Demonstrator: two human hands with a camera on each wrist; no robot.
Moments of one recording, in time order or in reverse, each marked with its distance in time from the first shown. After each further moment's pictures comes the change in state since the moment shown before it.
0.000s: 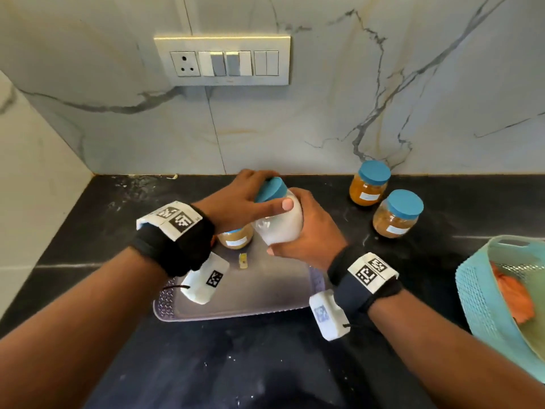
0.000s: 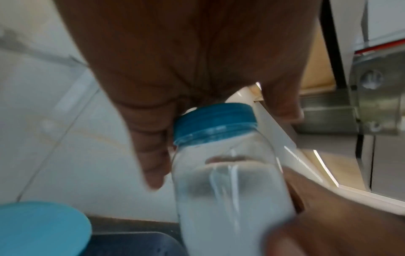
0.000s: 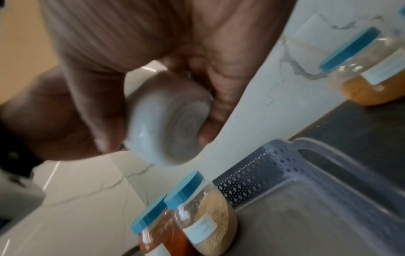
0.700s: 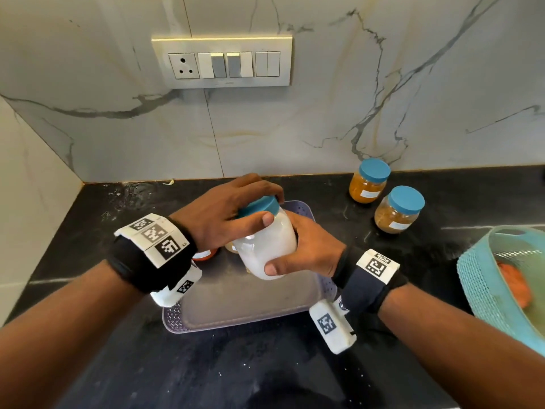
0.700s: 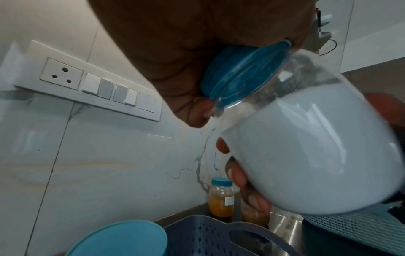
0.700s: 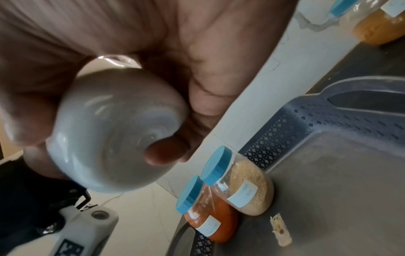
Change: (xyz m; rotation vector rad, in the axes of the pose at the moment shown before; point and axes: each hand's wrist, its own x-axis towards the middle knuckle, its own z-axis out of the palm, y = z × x) left_hand -0.026 -0.031 -0.026 0.200 0.028 0.447; right_hand -0.002 -0.024 0.026 0.582 -0.449 0.053
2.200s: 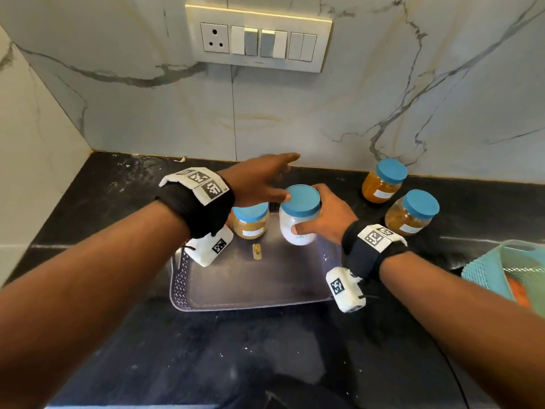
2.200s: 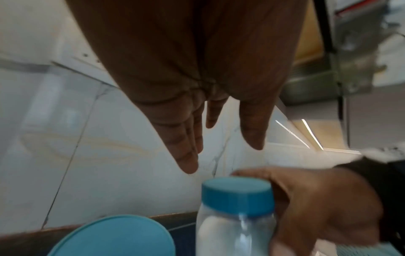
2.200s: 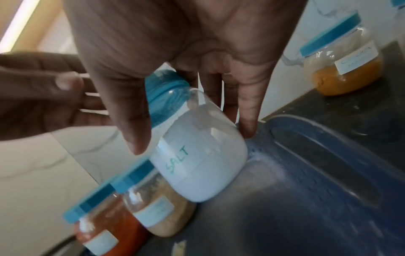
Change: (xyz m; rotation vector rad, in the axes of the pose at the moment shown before) left_hand 0.040 -0.024 0.005 0.002 -0.129 -0.292; right_hand 0.036 0.027 -0.048 -0.695 0.431 0.313
